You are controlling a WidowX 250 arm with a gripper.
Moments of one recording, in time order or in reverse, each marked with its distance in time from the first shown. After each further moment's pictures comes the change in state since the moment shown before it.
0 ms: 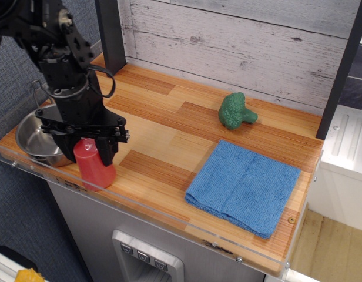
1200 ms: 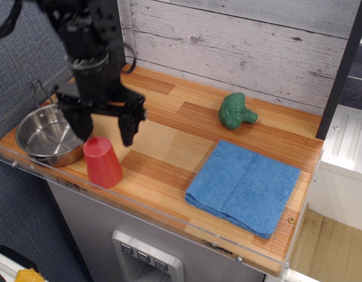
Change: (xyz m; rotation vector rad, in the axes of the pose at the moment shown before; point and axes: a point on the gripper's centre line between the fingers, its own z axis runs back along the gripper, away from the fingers) arm 0.019 -0.025 0.028 0.008 0.003 -0.017
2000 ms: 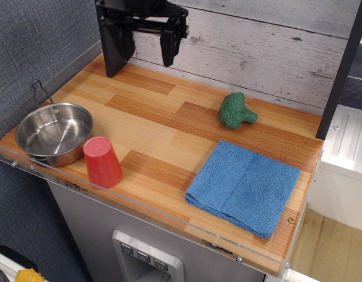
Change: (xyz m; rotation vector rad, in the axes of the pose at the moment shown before) arm 0.094 -0.029 0.043 -0.020 -0.096 -0.094
